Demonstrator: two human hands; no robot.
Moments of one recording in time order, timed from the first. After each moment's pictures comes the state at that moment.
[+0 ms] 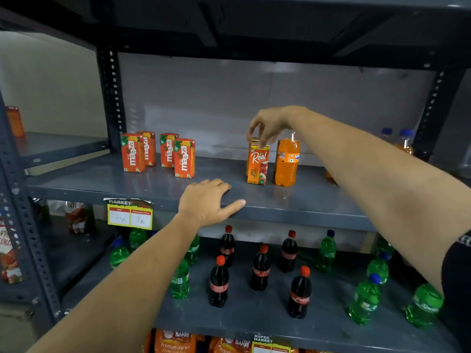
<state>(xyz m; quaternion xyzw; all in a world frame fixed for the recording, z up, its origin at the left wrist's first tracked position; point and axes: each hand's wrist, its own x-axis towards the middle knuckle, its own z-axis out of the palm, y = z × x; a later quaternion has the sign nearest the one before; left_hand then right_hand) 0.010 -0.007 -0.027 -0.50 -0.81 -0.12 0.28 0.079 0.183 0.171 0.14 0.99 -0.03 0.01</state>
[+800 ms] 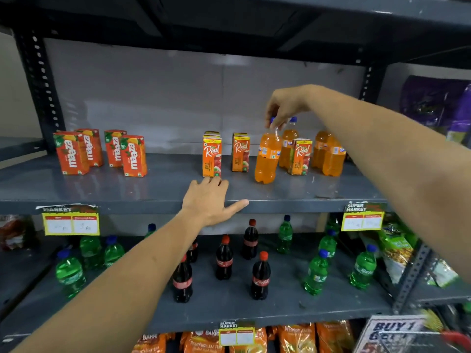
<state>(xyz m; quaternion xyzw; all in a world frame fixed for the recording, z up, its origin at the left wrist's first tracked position) 0.083 0.058 -0.023 -0.55 -0.79 -0.08 0.25 0.200 0.243 0.196 0.23 0.97 0.02 -0.03</state>
